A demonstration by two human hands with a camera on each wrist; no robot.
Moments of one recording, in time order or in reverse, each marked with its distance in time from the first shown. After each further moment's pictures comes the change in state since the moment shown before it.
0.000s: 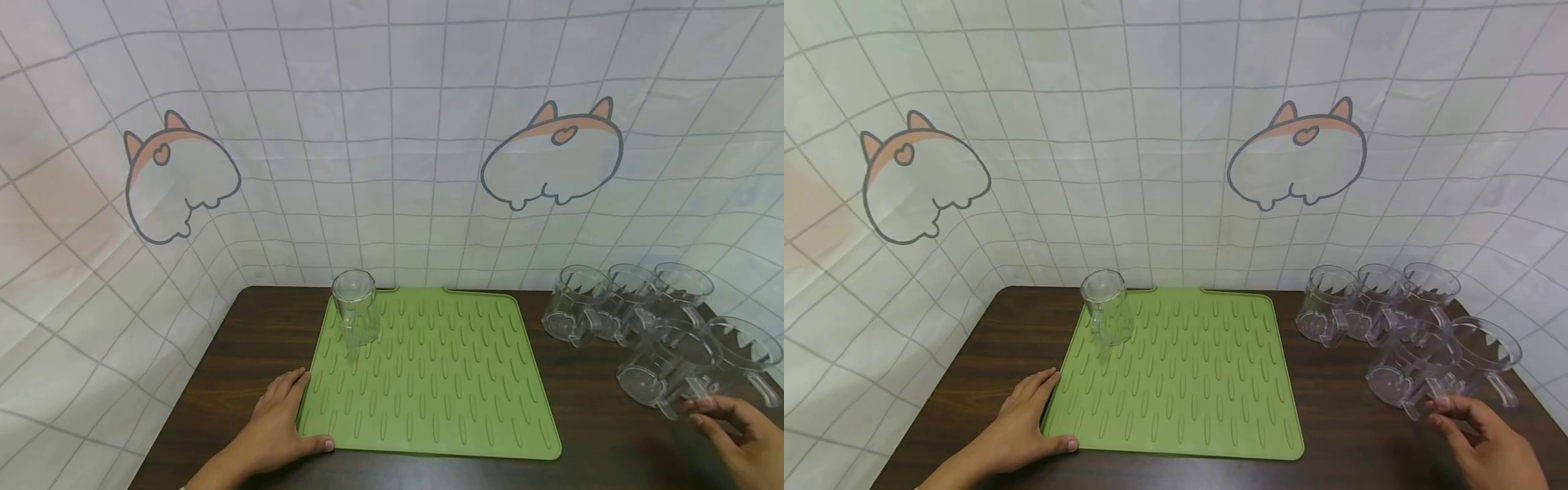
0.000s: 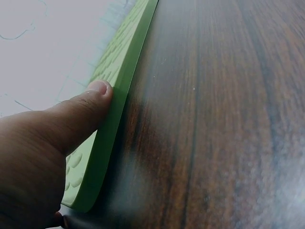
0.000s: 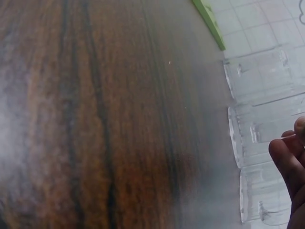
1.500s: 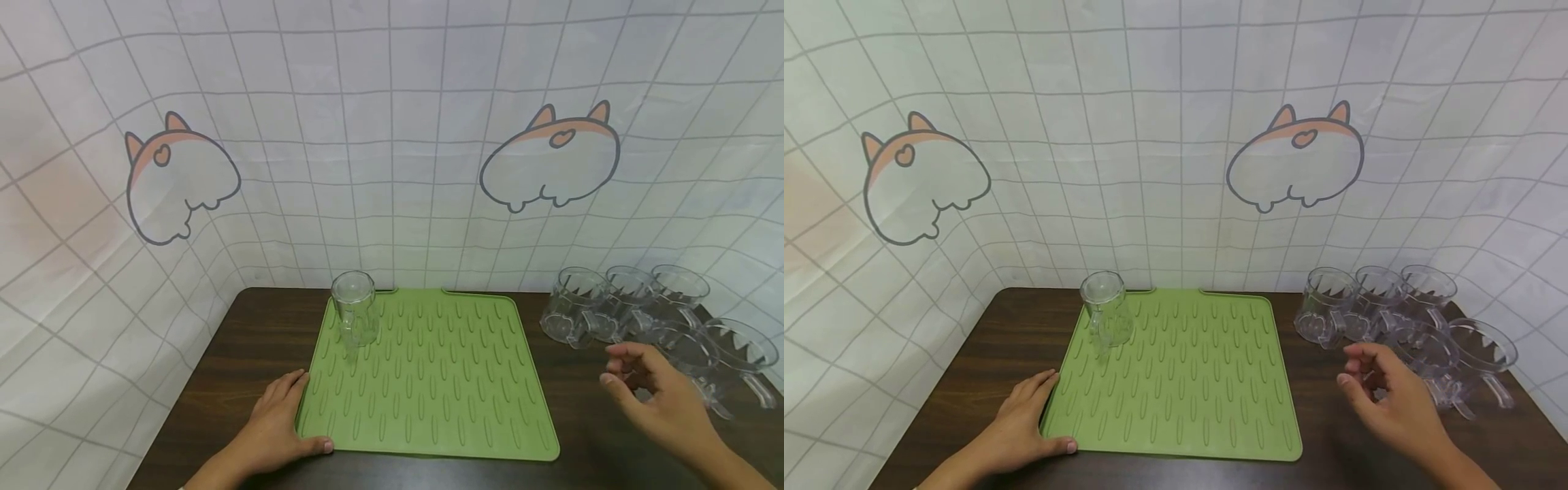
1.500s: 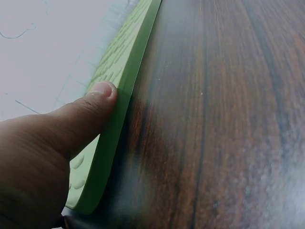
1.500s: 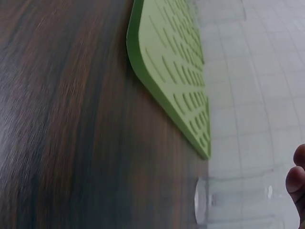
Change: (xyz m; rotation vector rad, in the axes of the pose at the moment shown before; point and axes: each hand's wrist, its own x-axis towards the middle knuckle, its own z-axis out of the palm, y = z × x) left_hand 0.000 0.002 -0.001 -0.010 -0.004 -0.004; right_hand 0.053 -0.083 0.063 -0.121 -0.250 -0.153
